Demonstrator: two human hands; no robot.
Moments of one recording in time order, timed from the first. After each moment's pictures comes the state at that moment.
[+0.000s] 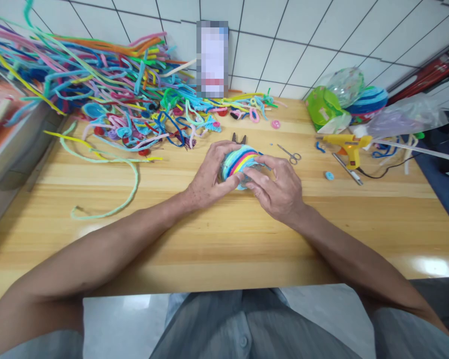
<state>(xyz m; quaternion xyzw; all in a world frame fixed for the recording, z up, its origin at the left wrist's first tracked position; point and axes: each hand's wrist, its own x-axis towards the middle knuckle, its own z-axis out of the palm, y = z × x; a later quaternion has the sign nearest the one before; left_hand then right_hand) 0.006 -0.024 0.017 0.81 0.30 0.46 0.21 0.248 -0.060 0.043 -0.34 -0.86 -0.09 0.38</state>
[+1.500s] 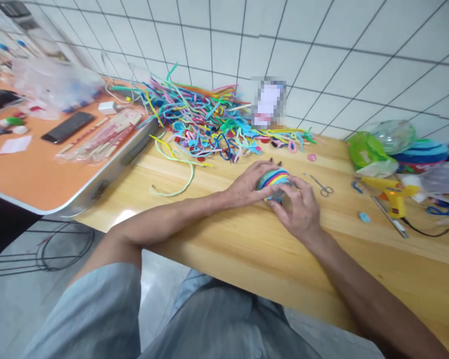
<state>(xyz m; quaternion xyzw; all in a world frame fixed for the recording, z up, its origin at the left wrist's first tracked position) 0.008 -0.015 0.024 0.80 0.30 0.46 0.23 0.239 -0.050 0.027 -0.32 -0.84 -0.09 0.42</state>
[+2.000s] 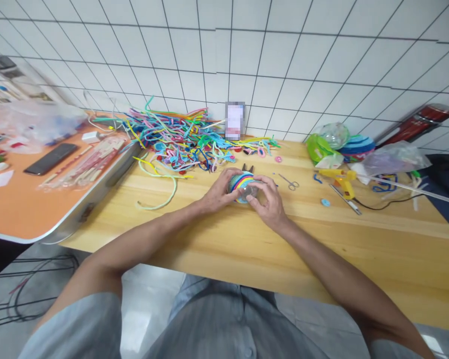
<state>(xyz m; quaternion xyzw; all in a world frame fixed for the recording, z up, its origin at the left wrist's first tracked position) -0.002 -0.033 0.036 0.79 0.34 0.44 0.24 0.233 -0.049 0.028 -0.33 -0.80 0.12 0.49</state>
